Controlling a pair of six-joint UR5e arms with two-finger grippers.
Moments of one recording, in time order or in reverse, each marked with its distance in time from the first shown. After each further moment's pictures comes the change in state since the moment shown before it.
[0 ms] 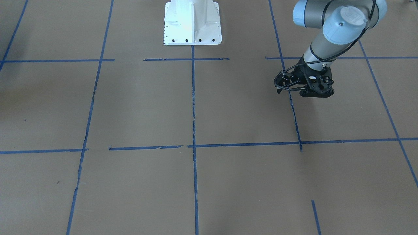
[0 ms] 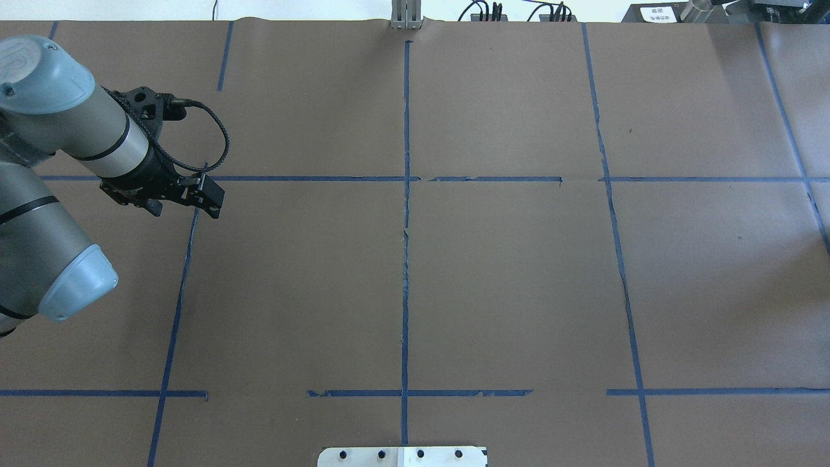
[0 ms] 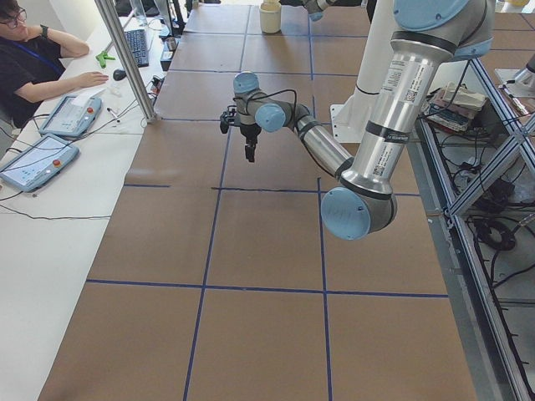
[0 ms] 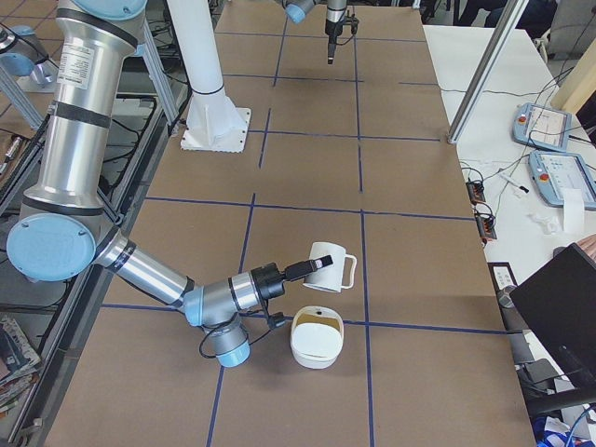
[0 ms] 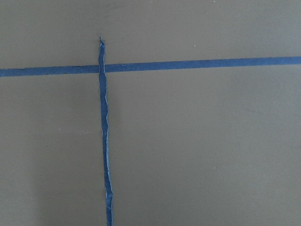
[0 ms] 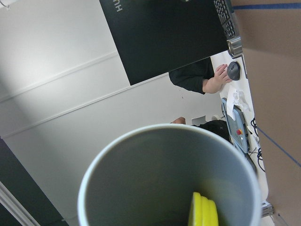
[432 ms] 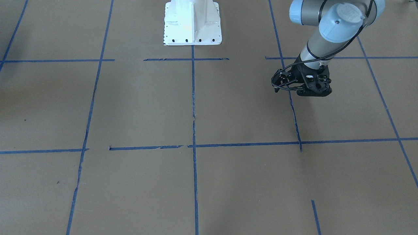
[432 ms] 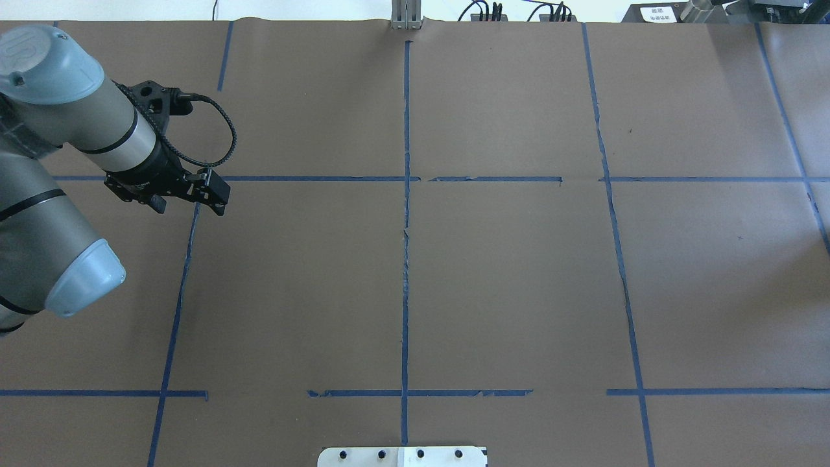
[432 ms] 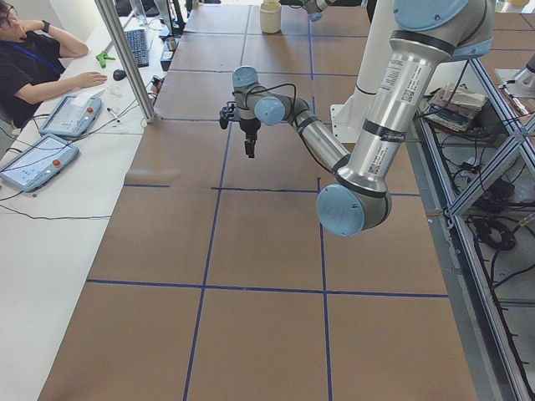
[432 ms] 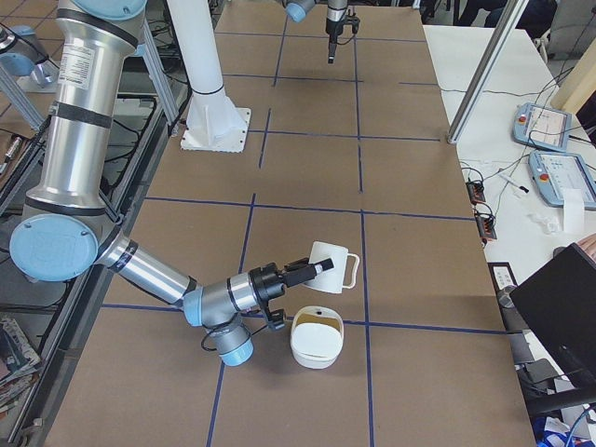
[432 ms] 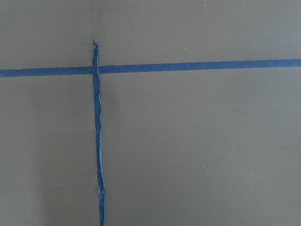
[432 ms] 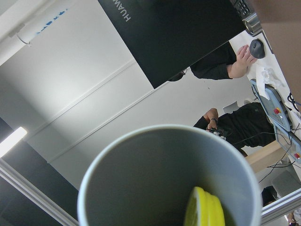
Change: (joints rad) left arm 0.000 -0.026 -0.005 0.044 0.000 0.000; right arm 0.001 0.008 -0.002 0.043 -0.068 0.120
